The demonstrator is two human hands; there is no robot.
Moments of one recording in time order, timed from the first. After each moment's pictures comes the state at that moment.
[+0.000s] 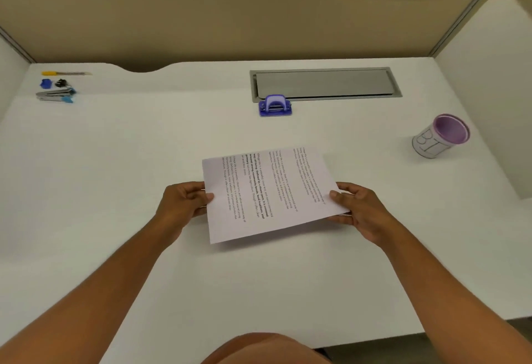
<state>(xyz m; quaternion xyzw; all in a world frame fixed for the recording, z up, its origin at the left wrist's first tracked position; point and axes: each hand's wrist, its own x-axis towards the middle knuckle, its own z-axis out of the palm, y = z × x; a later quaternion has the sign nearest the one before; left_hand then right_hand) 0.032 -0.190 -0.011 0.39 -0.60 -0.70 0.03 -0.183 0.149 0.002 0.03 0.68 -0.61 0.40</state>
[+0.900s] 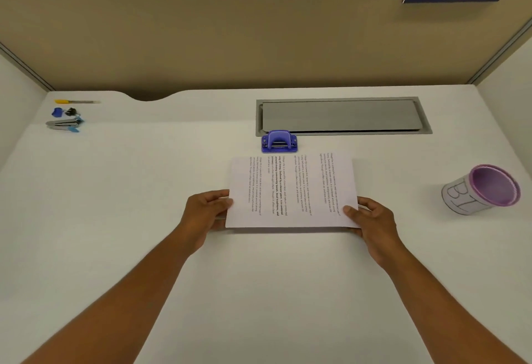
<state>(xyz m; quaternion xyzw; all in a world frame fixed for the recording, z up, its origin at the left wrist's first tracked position) -0.088 -0.192 -0.039 0.44 -0.55 -0.71 0.05 -0.292 0.120 -0.036 0.06 0.71 -0.63 0.31</state>
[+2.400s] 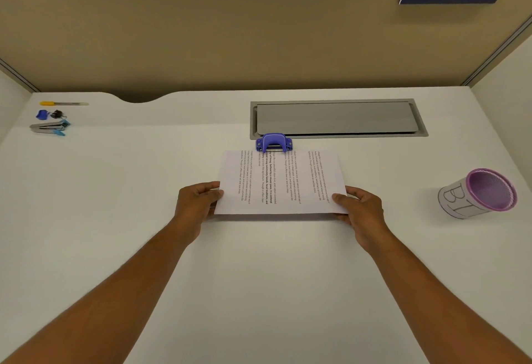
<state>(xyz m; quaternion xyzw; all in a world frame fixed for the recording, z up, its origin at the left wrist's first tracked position) -0.121 -0.212 -0.048 0.50 -0.55 -0.66 0.10 -0.315 0.079 -0.029 0.11 0.71 -0.63 0.29</state>
